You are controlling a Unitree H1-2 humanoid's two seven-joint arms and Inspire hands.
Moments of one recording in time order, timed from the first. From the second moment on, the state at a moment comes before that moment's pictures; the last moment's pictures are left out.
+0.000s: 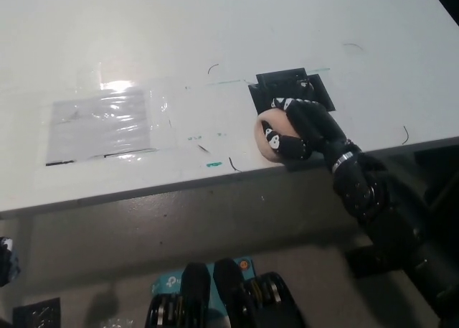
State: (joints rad) left_arm -0.25 0.50 0.27 0.72 -0.31 -0.04 -0.48; right_arm -0.80 -0.19 0.46 0.78 -0.51 -0.23 -0.17
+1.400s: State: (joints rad) left_arm -0.26 0.50 0.27 0.72 -0.31 -0.05 -0.48; right_arm -0.78 -0.18 0.35 0.75 -0.60 -0.43 -0.62
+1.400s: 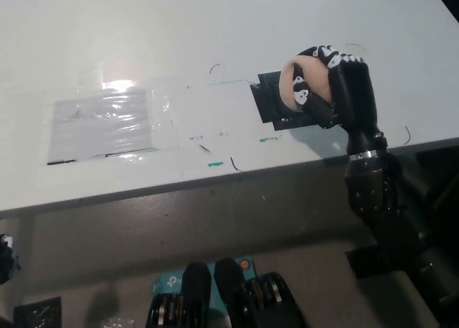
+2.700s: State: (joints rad) left_arm -0.26 0.51 0.27 0.70 -0.31 -0.05 -0.48; right_arm -0.84 -0.20 0.42 0.89 -0.67 -0.12 -0.35
